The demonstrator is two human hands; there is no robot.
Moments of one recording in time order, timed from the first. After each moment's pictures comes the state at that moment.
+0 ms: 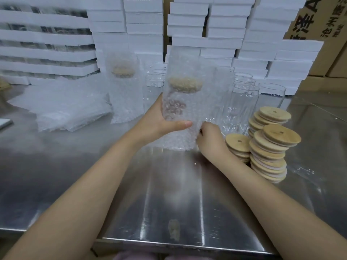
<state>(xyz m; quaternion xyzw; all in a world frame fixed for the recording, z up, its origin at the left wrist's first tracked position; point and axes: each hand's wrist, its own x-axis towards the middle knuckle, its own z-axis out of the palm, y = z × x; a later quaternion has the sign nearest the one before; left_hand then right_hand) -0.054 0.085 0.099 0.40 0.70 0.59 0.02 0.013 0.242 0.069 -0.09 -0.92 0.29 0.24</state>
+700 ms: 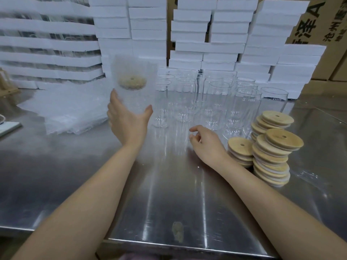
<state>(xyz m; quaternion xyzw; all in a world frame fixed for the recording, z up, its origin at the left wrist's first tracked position) -0.093 0.066 0.075 -0.02 0.78 0.51 -0.37 -0.003 0.249 0.046 -0.06 -0.93 0.29 0.21</state>
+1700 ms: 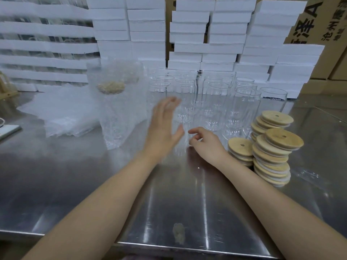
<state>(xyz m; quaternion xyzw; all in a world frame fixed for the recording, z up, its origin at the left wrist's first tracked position) -0.070 0.105 0.057 0.39 0.75 0.38 -0.37 -0.011 0.253 0.041 -0.09 -0.89 0.42 0.17</state>
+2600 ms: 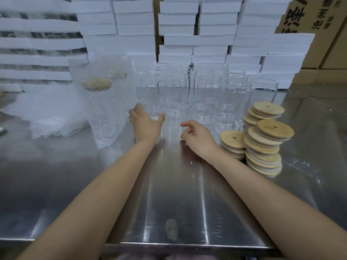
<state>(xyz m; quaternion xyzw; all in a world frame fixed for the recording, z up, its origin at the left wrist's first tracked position) -0.120 0.122 0.038 0.08 0.83 0.49 -0.25 -0.016 0.250 0.036 -0.09 -0.86 0.47 0.18</state>
